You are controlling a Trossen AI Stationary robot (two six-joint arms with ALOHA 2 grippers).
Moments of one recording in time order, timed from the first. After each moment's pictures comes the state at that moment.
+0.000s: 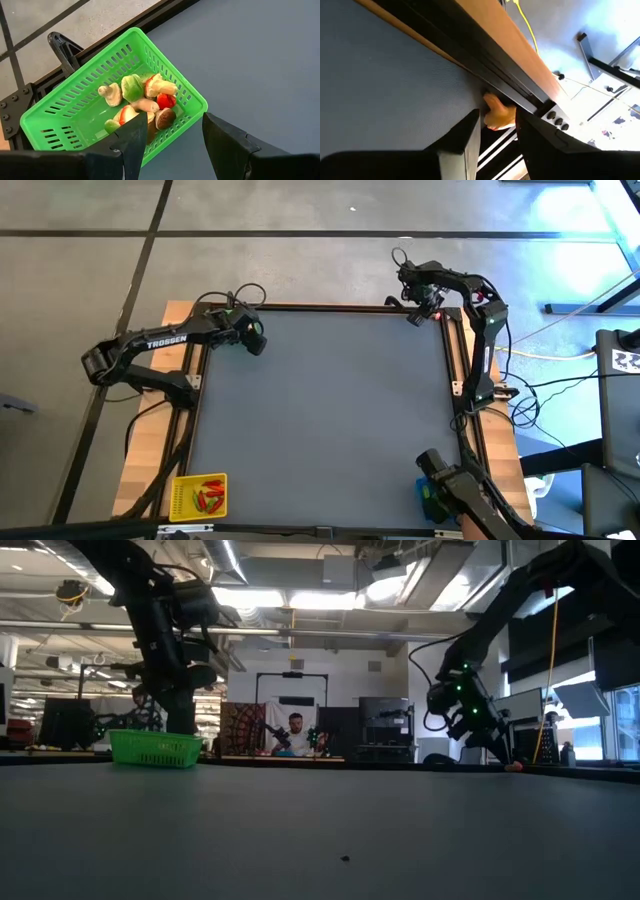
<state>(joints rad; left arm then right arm) 0.64 1.24 0.74 -0.59 -0.42 -0.28 -1.13 2.07 1.46 -1.08 0.46 -0.28</state>
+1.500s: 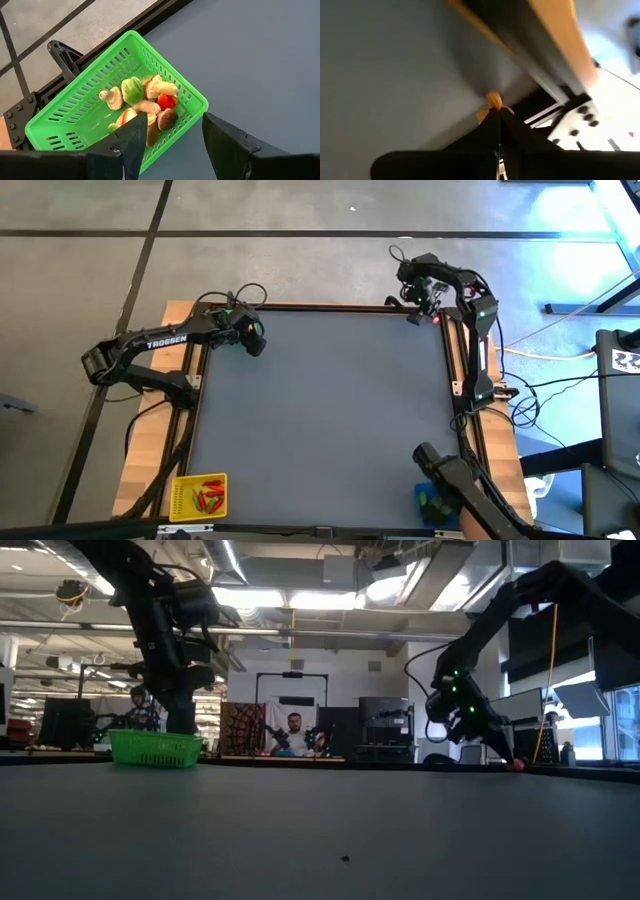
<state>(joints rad) 0.64 1.24 0.74 -0.59 -0.42 -0.21 -1.15 2.20 1.64 -1.33 0.36 -0.33</state>
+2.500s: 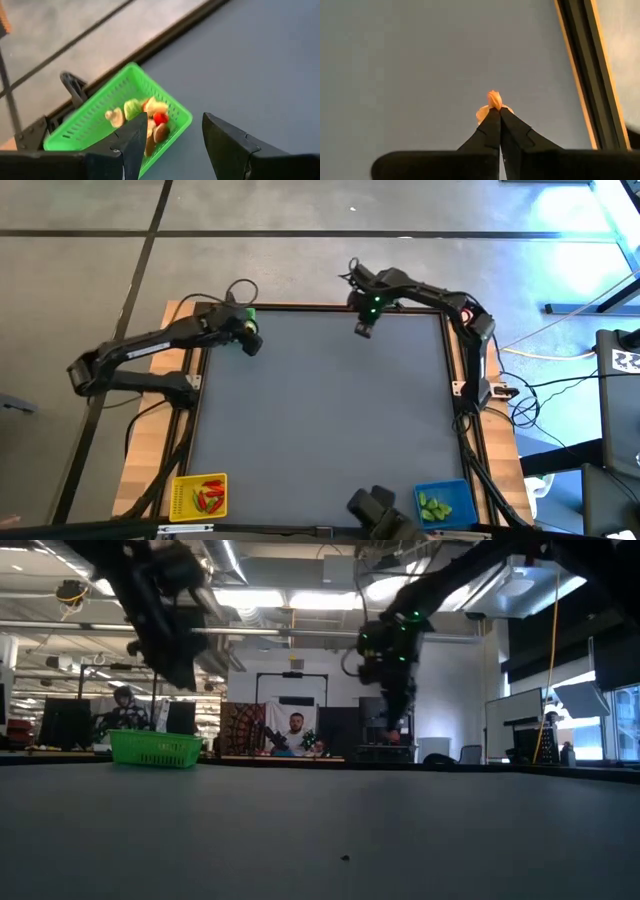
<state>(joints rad) 0.60 1.09 0.75 -0.60 -0.42 -0.17 -0.70 2.00 1.67 -1.03 -0.11 -0.35</state>
